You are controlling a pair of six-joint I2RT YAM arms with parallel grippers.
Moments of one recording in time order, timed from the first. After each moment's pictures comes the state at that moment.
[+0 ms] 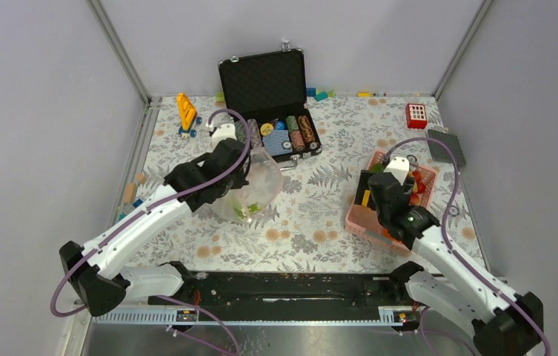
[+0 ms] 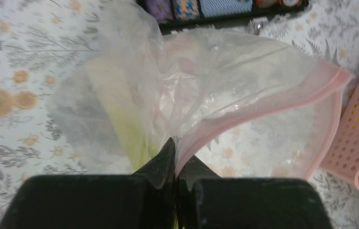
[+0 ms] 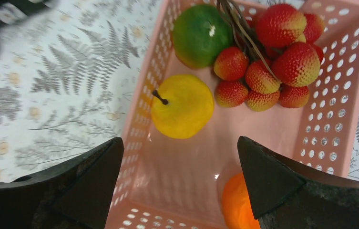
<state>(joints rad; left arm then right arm) -0.76 1.19 1.24 -0.87 -0.52 -0.68 0.54 0.81 0.63 -0.49 0.57 0.46</state>
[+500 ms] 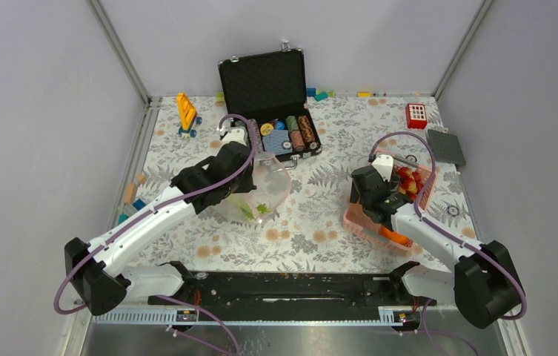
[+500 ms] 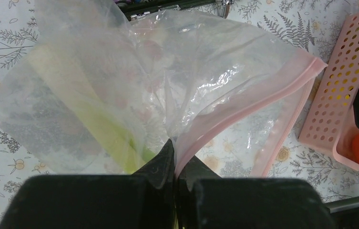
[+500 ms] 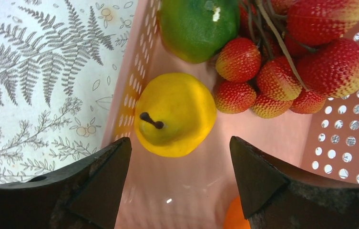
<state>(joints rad) -0.76 1.20 1.14 -0.72 -0.35 -0.65 0.49 1.16 0.61 -0.33 0.60 0.45</state>
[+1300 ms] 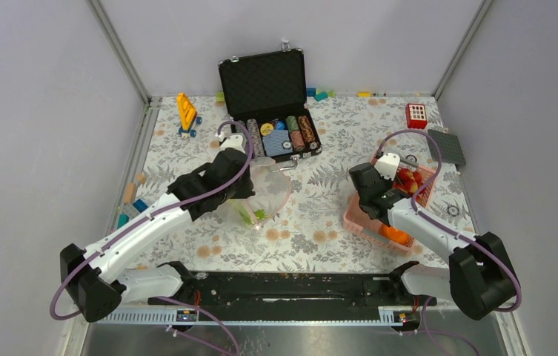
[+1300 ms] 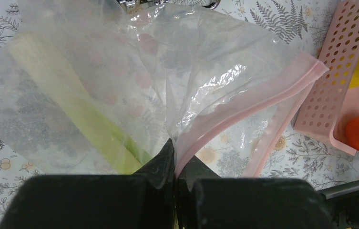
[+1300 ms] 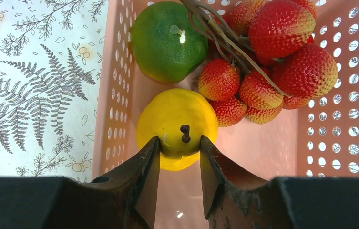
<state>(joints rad) -0.76 1.14 1.05 -0.67 -0.29 -0.65 0.49 1.22 0.64 -0.33 0.75 0.60</state>
